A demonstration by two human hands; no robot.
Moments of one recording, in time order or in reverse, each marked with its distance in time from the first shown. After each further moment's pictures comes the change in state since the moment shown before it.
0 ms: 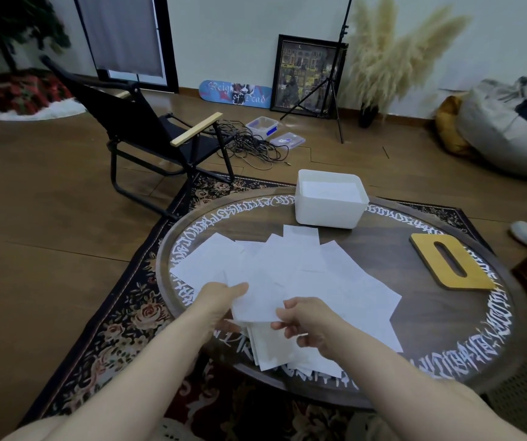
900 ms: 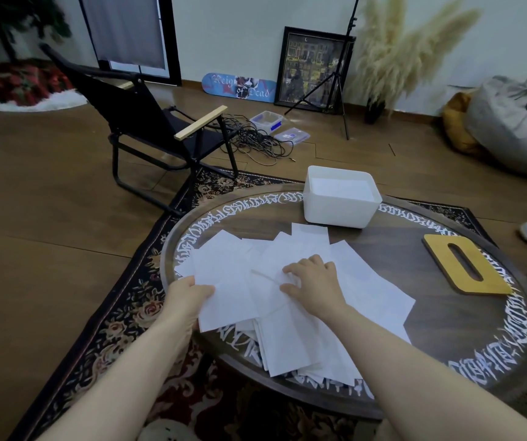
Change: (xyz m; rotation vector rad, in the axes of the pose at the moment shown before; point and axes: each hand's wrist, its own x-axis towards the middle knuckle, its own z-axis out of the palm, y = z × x) left_hand 0.008 0.000 -0.043 -0.110 0.204 0.058; right_hand 0.079 -0.014 -0.013 -1.205 0.411 -0.603
